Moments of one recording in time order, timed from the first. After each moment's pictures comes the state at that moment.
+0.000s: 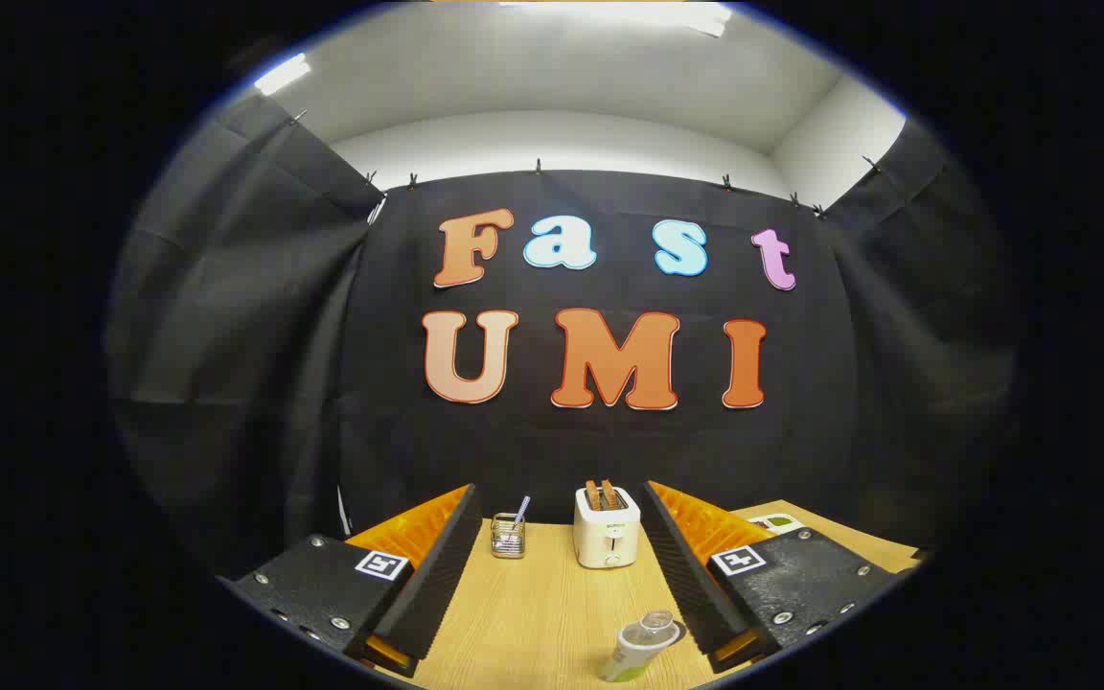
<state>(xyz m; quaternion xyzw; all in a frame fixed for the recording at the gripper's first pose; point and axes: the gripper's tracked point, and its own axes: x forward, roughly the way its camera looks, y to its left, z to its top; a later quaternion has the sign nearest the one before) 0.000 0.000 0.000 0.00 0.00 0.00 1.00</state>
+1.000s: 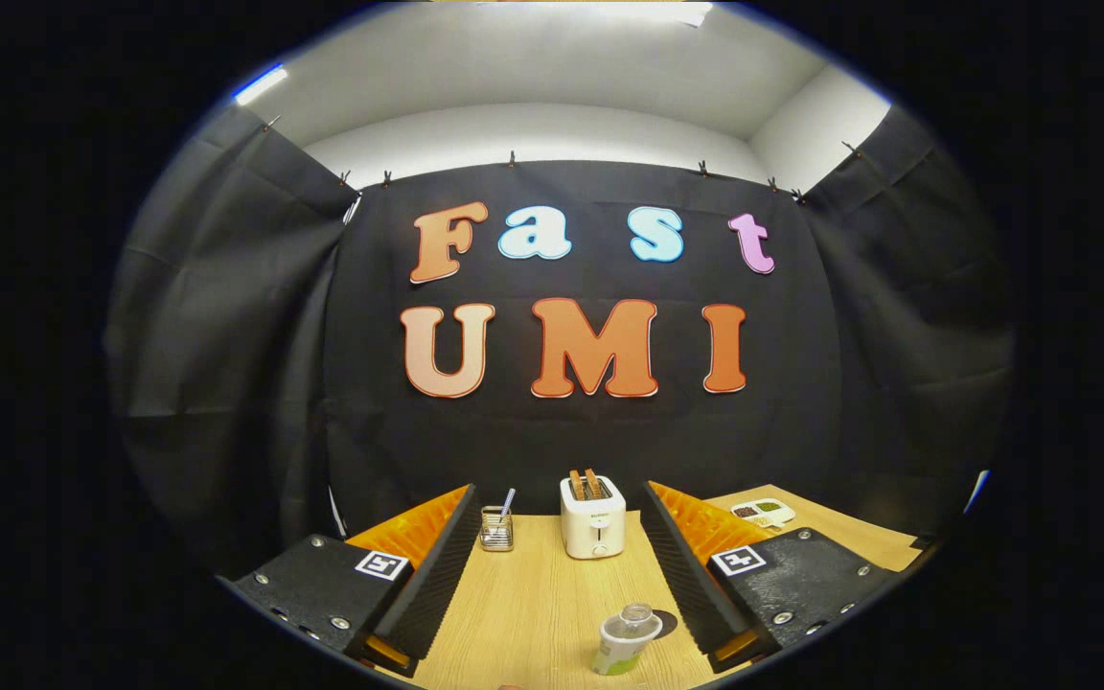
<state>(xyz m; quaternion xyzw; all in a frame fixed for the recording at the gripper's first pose) -0.002 -0.031 -0.011 0.02 0.02 -0.03 1.00</state>
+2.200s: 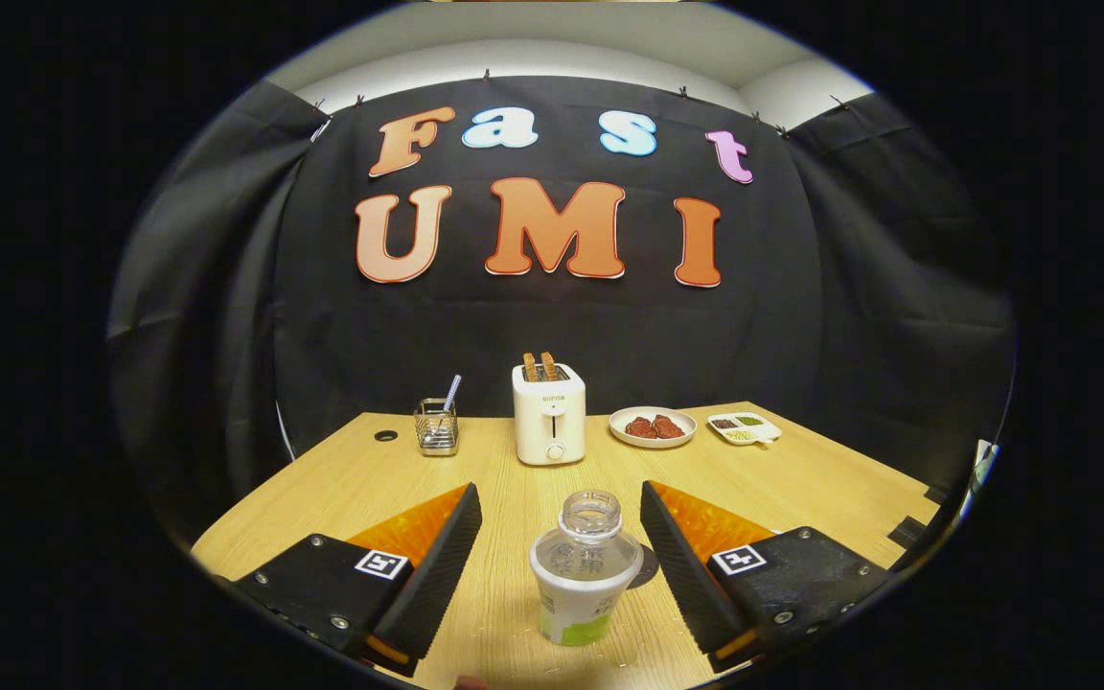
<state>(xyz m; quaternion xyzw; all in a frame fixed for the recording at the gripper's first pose) 0.020 -0.079 -0.199 0.00 0.15 -0.07 0.99</state>
